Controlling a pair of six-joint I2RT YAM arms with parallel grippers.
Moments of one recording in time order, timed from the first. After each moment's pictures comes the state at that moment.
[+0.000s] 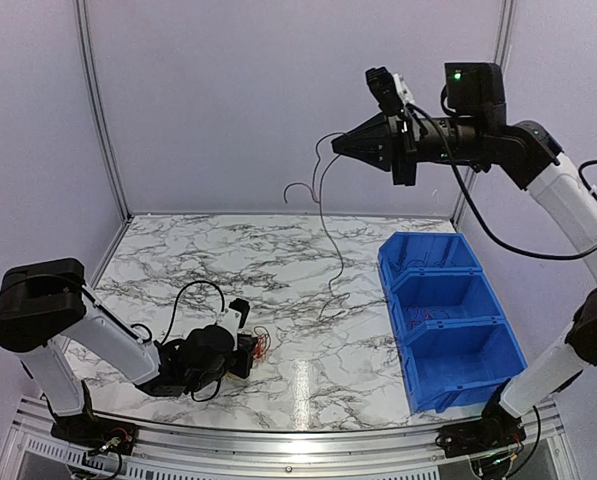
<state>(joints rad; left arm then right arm) -1.14 1.75 0.51 0.69 -0.51 -0.43 0.71 1.50 1.91 -0.68 -0.73 -0.59</state>
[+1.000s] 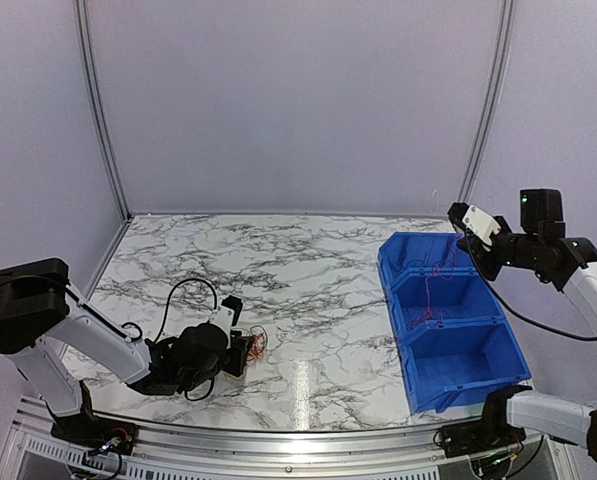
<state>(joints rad) -1.14 1.67 0.47 0.63 -0.54 -0.44 0.12 0.93 1.01 -0.67 -0.28 -0.82</state>
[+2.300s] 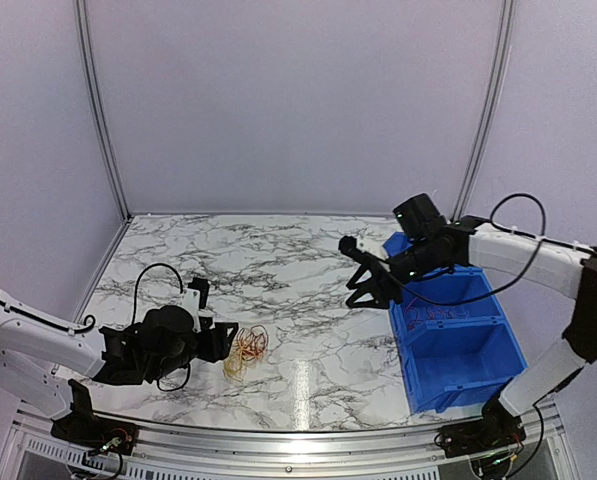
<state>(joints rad) -1.09 1.30 0.41 0.37 -0.52 -0.55 0.53 1.44 1.11 -0.60 -0.67 -0.61</state>
